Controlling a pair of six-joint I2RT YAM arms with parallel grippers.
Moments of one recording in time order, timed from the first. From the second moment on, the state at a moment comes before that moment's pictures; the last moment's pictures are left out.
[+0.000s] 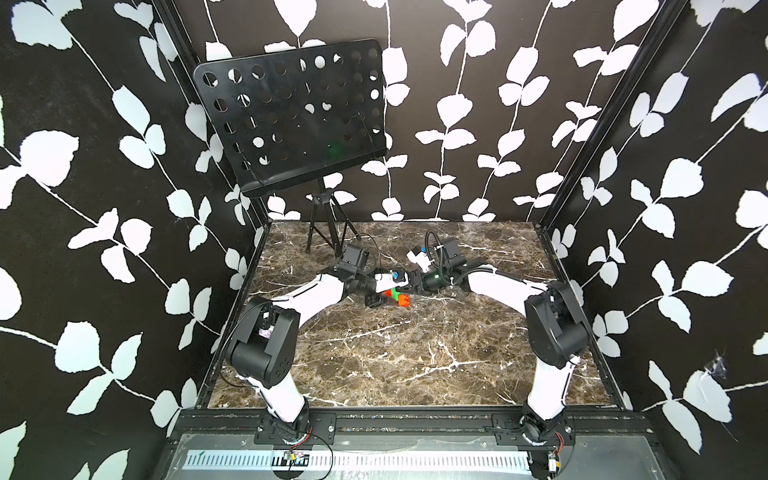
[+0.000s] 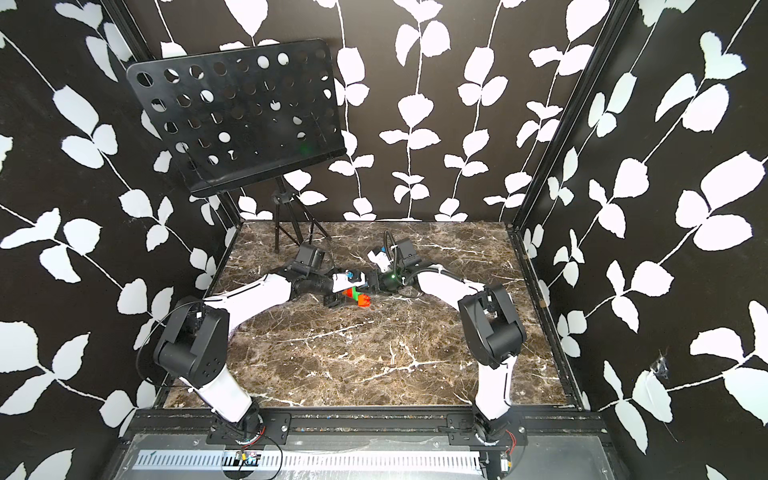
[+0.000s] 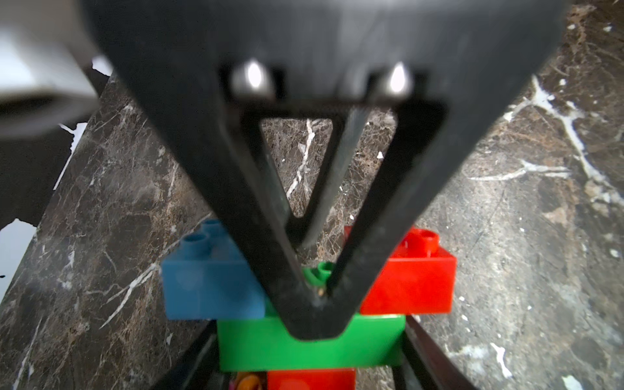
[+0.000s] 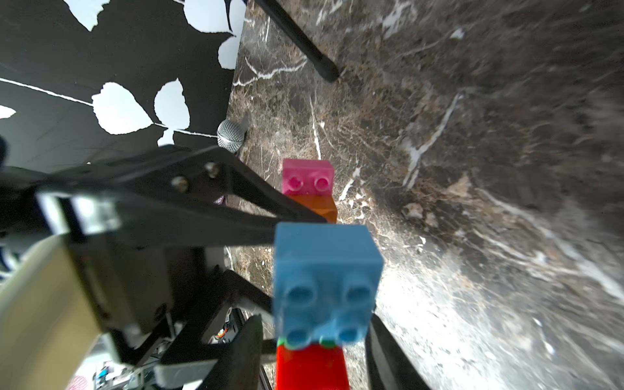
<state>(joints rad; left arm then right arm) -0.46 1.68 1.10 -0.32 0.61 0.94 0.52 1.86 1.33 -0.32 -0.77 0.44</state>
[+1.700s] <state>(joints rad) -0.58 1.95 1.44 -0.68 0.01 -0.53 0.45 1.24 0.99 -0.37 -0.02 0.51</state>
